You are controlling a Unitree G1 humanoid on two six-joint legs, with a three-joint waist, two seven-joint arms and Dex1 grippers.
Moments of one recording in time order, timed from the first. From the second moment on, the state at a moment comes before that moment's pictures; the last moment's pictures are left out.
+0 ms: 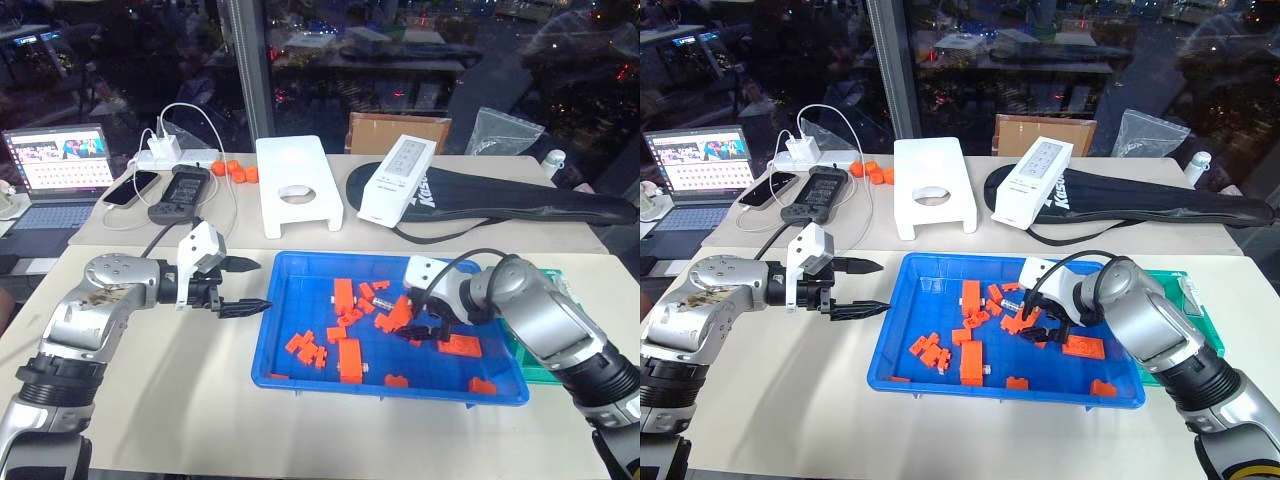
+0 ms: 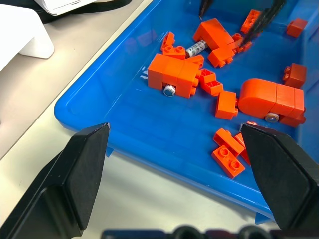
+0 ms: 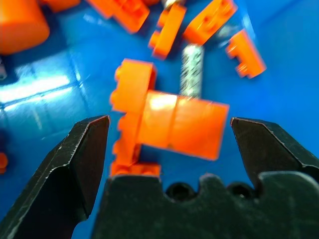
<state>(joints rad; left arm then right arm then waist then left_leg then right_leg) -0.47 0.83 -0.02 -0.09 -0.43 0.55 -1.19 -0.60 -0.88 0.41 -0.30 0.04 0.92 1.03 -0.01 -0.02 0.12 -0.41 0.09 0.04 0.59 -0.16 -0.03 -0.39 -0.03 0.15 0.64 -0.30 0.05</state>
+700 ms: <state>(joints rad) -0.47 0.82 -0.03 -0.10 -0.43 0.55 -1.19 -0.60 -0.92 0.41 -0.31 0.04 0.95 1.00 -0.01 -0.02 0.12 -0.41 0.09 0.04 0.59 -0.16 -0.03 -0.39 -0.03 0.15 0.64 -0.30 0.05</state>
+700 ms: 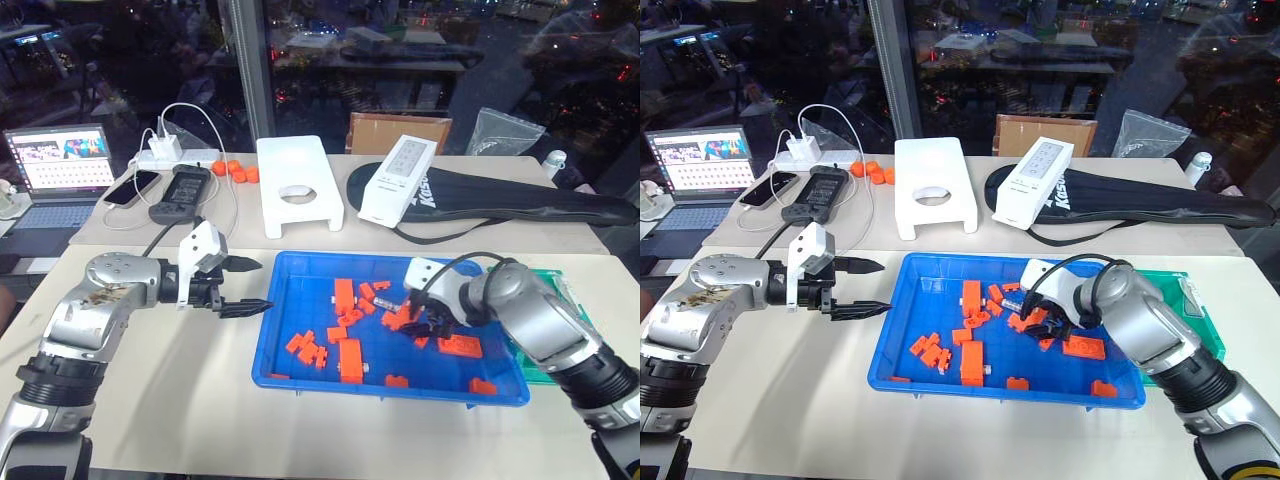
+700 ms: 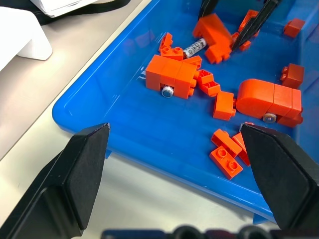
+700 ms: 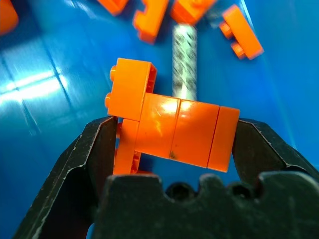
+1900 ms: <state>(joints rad) -0.47 0.83 -0.06 -0.10 -0.41 0.55 -1.18 -0.70 -0.75 0.43 -0.14 0.06 0.89 0.96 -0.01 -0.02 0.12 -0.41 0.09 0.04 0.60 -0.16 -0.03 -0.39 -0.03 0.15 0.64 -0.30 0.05</state>
